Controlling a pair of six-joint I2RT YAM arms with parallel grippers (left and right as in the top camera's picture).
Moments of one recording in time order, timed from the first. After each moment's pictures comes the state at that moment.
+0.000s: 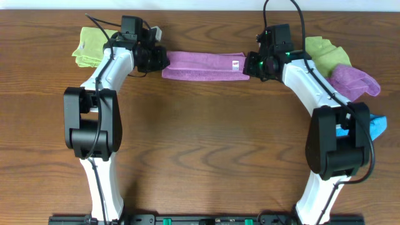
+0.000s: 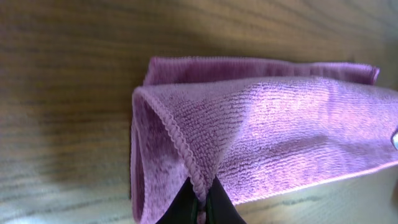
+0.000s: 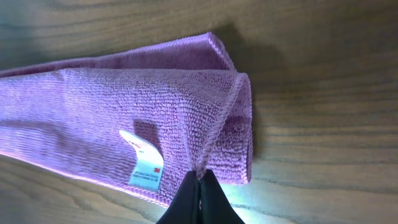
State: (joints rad) left arm -0.09 2.22 1.69 -0.59 0.51 -0.21; right arm 0.16 2.04 1.49 -0.50 -0.24 0.38
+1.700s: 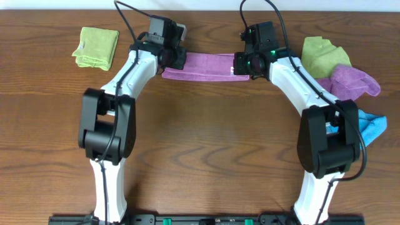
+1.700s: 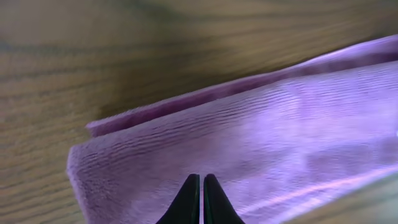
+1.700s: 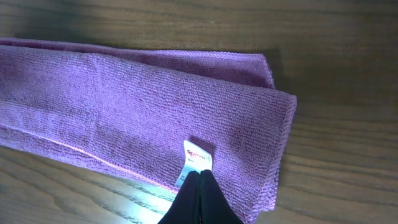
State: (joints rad) left arm -0.25 2.22 1.69 -0.47 0.22 -0.02; right arm 0.25 2.07 1.56 -0.51 -0.14 0.23
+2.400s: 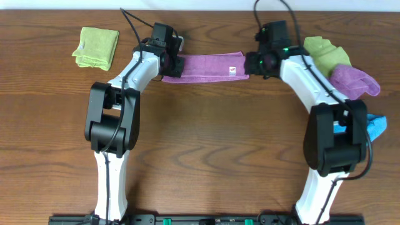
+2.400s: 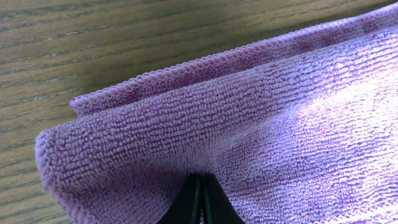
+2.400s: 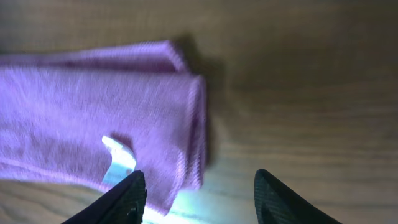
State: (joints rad) left arm -0.24 2.30 1.72 -0.55 0.17 -0.01; right arm 0.14 2.08 1.56 -0.53 -0.14 0.23
